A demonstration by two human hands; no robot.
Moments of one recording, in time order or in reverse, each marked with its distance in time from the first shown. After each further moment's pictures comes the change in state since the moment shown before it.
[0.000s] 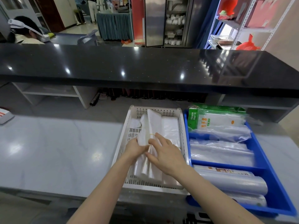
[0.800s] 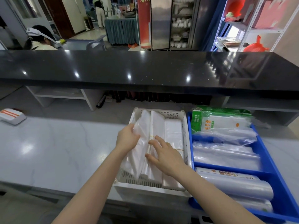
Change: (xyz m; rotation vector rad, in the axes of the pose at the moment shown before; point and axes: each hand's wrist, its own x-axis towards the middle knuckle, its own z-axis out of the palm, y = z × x) left_hand -0.019 0.041 -0.042 0.318 0.253 0.267; right_hand 0.007 0.001 0.007 0.063 -0.039 -0.048
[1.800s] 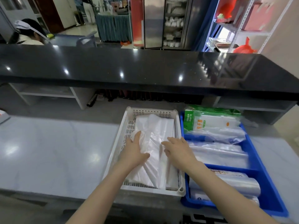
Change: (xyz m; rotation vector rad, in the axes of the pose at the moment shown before) left_hand -0.028 -0.009 0.048 0.247 -0.248 -0.001; right_hand -0.004 0.061 -0.025 -0.274 0.010 0.069
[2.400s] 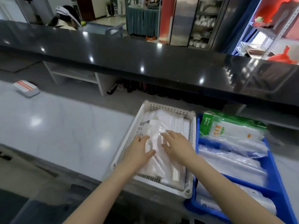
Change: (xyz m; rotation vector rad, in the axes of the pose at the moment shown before) left_hand -0.029 -0.027 0.011 0.010 0.199 0.050; right_hand 0.026 -0.031 -0.005 0.043 -0.005 -0.202
